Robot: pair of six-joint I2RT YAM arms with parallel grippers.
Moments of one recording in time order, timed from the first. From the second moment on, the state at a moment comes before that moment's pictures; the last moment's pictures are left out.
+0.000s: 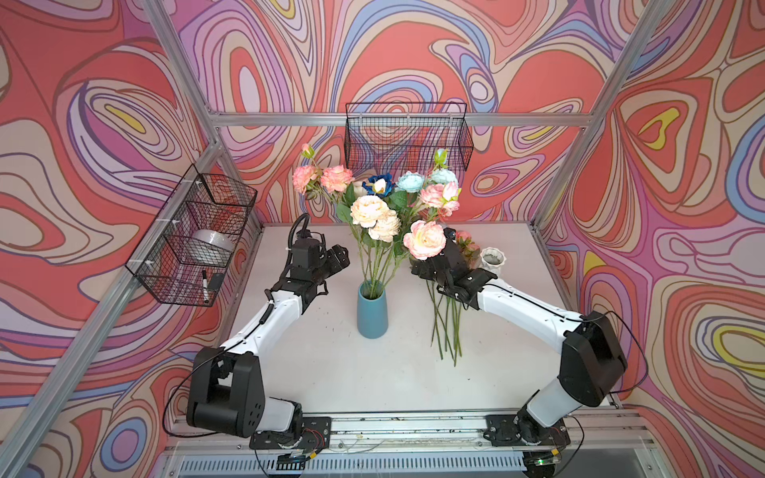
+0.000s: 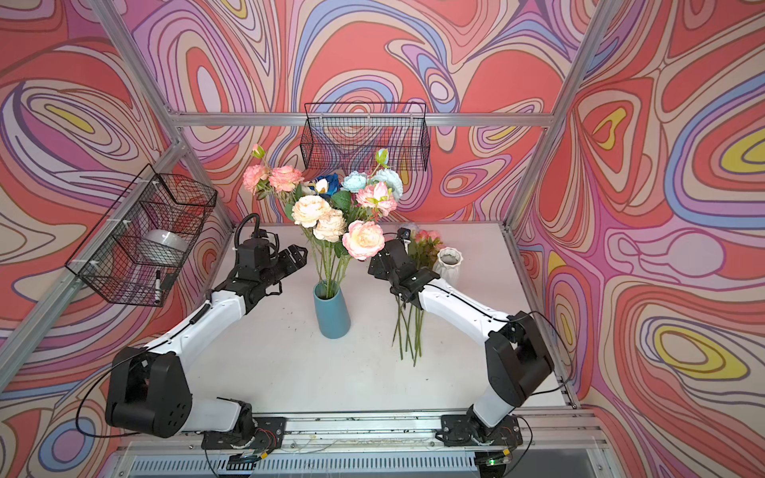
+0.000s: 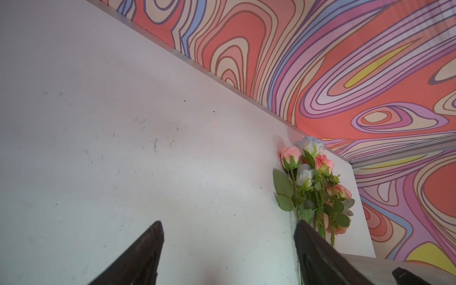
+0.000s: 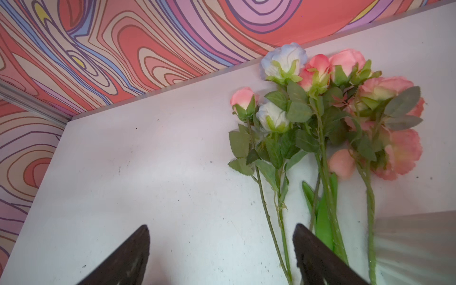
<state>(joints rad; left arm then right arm) -0.18 1.39 0.96 -0.09 0.08 -0.69 0.62 1.58 1.20 -0.26 0.33 0.63</state>
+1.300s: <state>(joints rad) -0.23 1.12 0.68 -0.11 0.23 -0.84 0.89 1.63 1.37 -0.39 0.15 0.57</state>
